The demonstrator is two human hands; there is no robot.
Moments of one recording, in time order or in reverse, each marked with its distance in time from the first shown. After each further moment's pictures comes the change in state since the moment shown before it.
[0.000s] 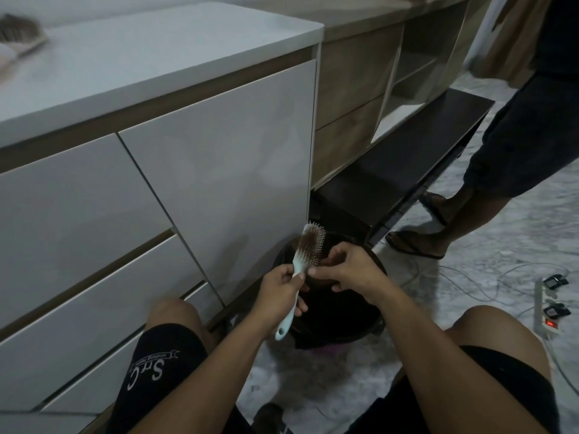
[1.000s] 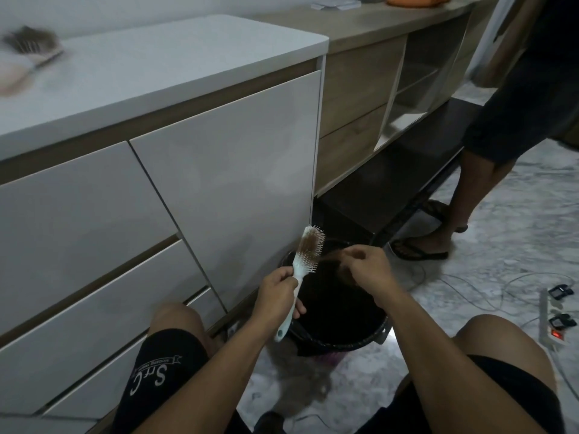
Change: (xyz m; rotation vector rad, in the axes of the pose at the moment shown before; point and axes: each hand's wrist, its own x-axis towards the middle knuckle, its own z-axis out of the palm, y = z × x) left_hand -0.003 0.014 -0.004 0.050 0.089 -0.064; right_hand 0.006 -0.002 -0.013 -0.033 0.245 -0.043
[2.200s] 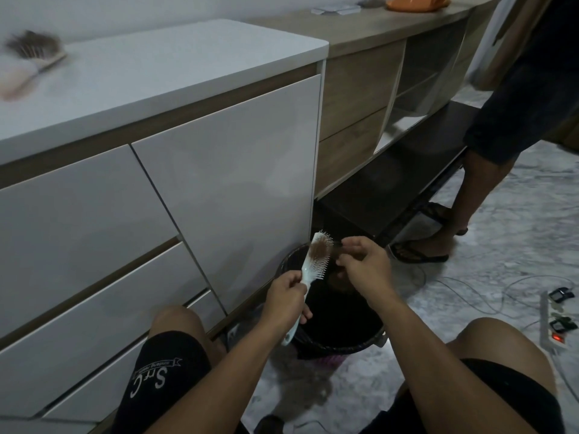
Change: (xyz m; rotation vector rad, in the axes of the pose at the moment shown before) left_hand -0.004 0.001 0.013 0.049 -0.027 0.030; right_hand 0.003 0.005 0.011 0.149 0.171 -0.130
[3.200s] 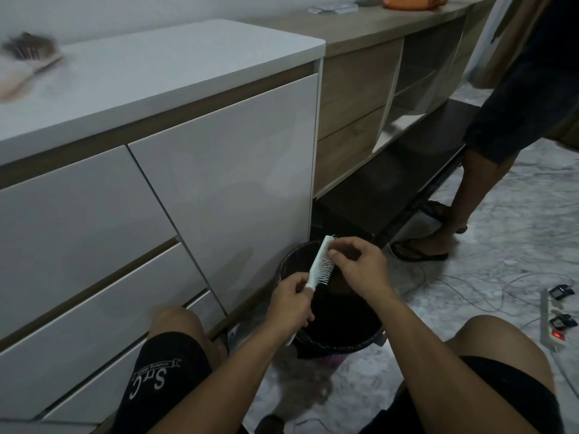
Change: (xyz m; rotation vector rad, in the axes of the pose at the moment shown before) left_hand 0.000 -0.006 0.009 0.102 0.000 0.076; right_hand 0.005 0.006 0.000 -0.161 -0.034 -0.110
